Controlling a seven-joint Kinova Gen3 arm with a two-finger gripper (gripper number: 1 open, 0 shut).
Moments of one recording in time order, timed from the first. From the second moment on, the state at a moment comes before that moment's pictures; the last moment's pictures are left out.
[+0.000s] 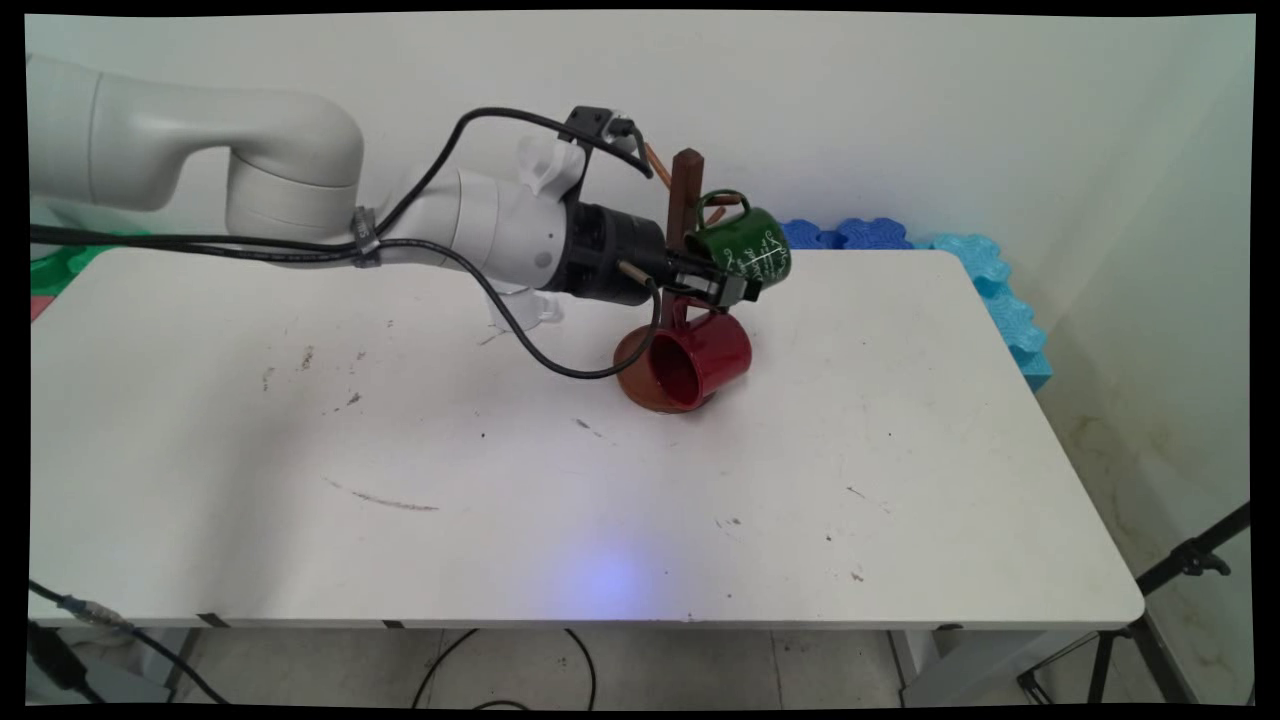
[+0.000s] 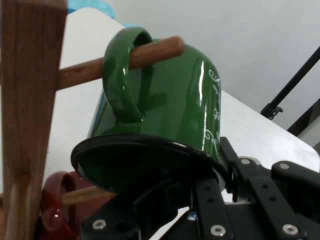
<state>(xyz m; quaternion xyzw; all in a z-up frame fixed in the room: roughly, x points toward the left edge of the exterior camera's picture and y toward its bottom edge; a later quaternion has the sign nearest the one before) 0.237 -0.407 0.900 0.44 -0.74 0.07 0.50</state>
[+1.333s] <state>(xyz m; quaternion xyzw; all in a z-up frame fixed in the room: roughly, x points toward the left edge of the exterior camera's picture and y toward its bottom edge) 0.244 -0.357 0.945 0.38 -0.76 0.05 0.53</state>
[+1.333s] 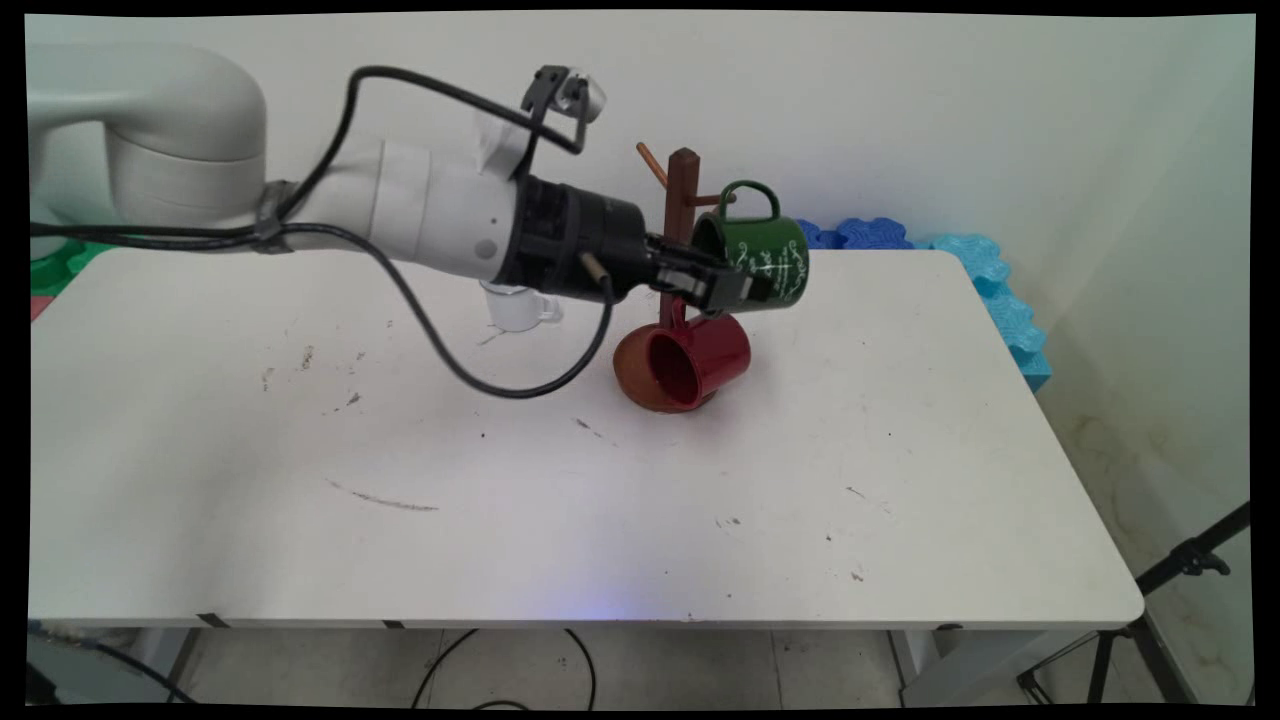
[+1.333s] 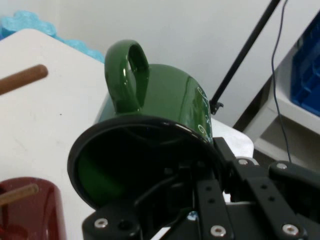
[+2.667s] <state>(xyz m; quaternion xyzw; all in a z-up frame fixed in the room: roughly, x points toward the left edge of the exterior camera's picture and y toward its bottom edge) 0.343 -0.346 0.974 0.37 -0.84 0.08 0.40</state>
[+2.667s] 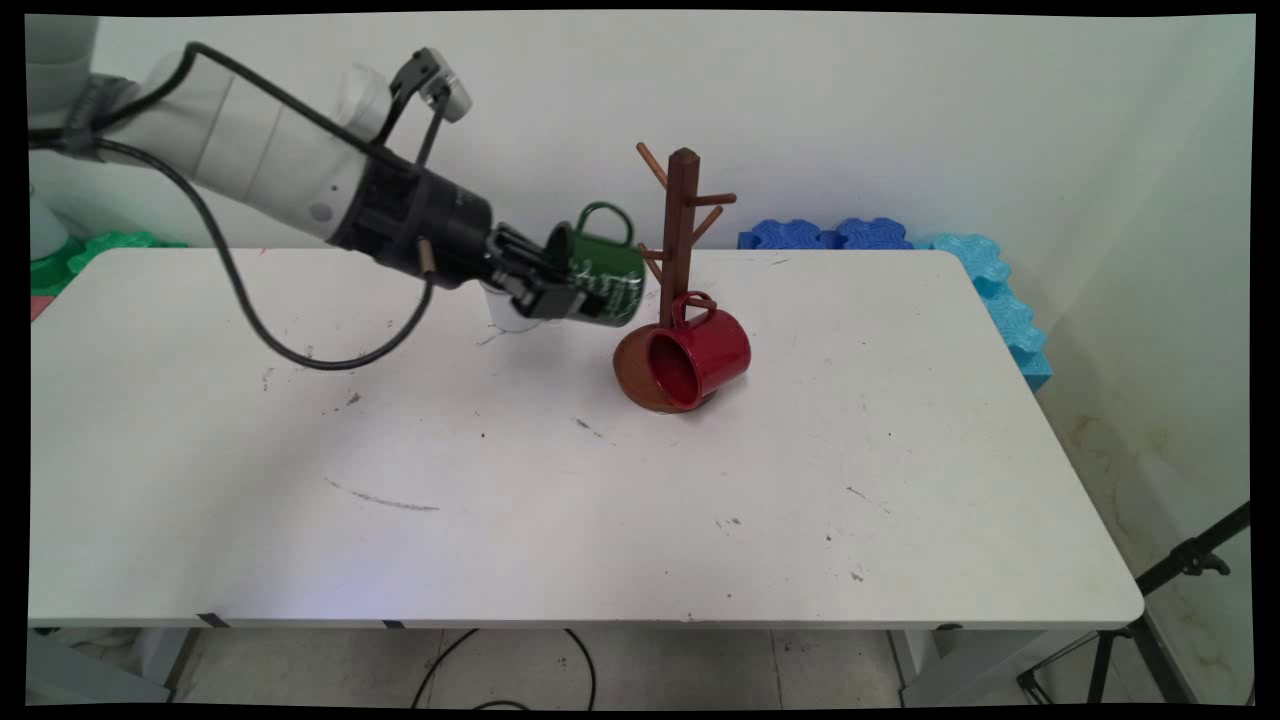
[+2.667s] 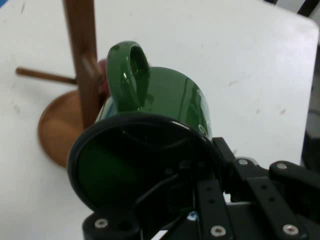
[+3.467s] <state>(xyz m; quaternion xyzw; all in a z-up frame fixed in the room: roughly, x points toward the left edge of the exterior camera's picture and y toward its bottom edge) 0.396 -0.355 0.954 0.35 -0.89 0.10 0.26</state>
